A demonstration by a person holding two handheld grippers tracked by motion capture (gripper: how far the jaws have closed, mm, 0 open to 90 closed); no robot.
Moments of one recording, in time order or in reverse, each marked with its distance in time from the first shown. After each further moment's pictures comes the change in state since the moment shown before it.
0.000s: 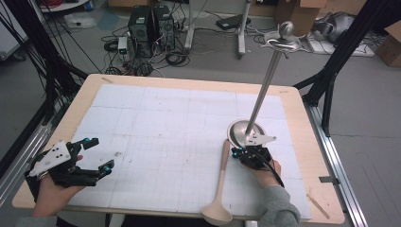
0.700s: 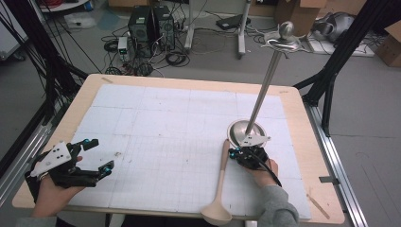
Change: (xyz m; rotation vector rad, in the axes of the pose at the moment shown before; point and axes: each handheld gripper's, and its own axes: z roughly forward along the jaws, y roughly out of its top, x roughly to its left) left arm 0.000 -0.004 0.000 0.018 0.001 -0.001; right arm 0.005 0.002 0.009 0.026 -0.008 -0.056
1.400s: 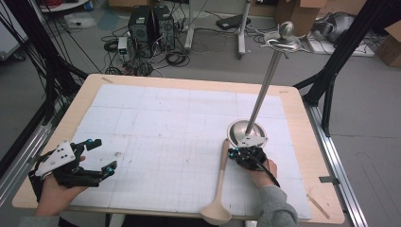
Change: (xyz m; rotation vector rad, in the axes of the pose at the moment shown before) left arm -0.003 0.000 0.006 0.010 -0.006 0.003; right arm 0.006 0.002 0.002 0.016 -0.041 -0.011
